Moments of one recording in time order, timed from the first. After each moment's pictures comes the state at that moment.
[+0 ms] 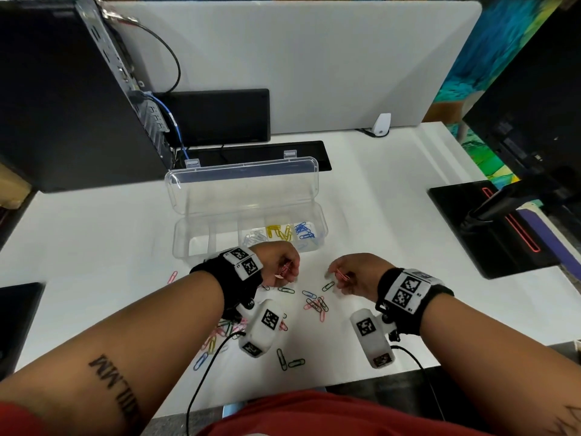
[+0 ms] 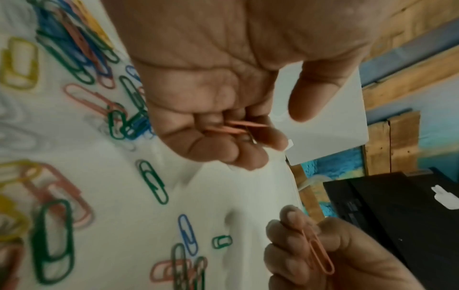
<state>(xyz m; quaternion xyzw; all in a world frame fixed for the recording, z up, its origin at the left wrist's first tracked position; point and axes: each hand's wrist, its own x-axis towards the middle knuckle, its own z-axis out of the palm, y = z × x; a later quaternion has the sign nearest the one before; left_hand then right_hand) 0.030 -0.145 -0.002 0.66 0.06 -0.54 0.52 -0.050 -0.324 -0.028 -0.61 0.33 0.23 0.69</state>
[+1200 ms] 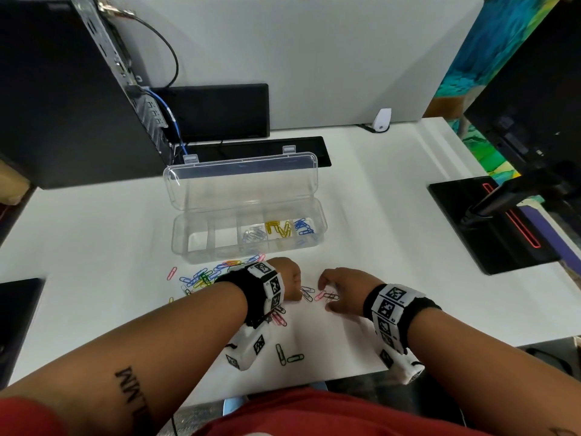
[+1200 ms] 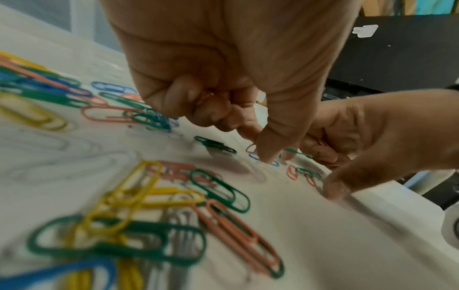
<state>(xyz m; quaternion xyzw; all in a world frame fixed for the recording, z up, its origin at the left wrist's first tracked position) 0.007 -0.156 -0.031 0.88 -0.31 -0.36 0.07 -0.072 -0.314 -0.046 -0.94 0.00 0.28 0.20</state>
